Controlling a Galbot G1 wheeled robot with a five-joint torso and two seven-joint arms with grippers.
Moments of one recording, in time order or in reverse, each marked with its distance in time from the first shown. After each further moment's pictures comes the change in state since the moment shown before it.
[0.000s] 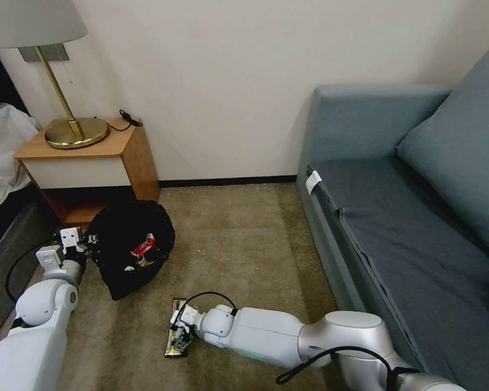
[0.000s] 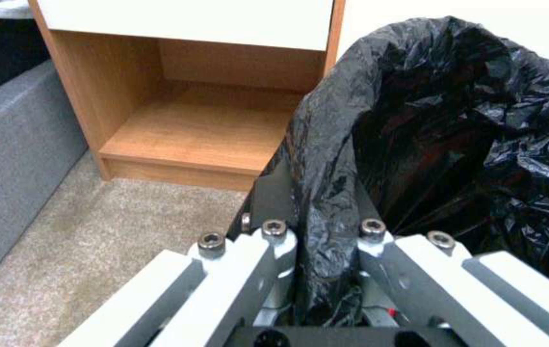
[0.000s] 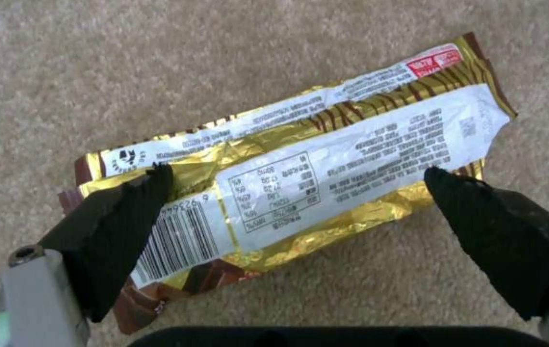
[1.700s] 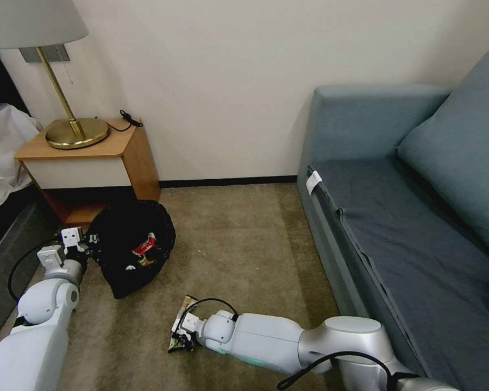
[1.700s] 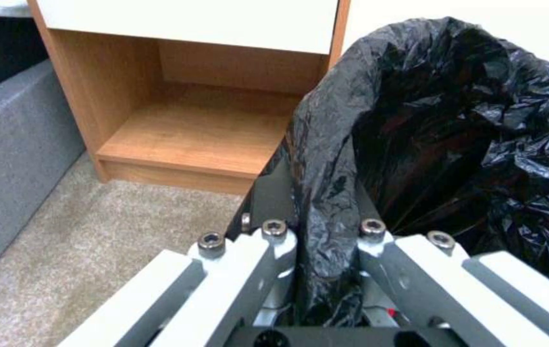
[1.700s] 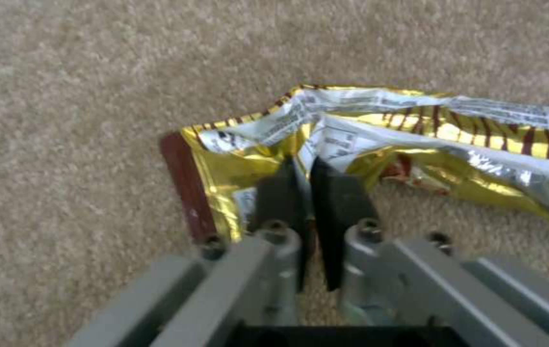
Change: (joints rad) left arm -0.024 -0.001 0.006 0.040 -0.007 -0.022 0.014; right arm -0.027 0.001 0.000 -0.023 -0.025 -0.034 -0.037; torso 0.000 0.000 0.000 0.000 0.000
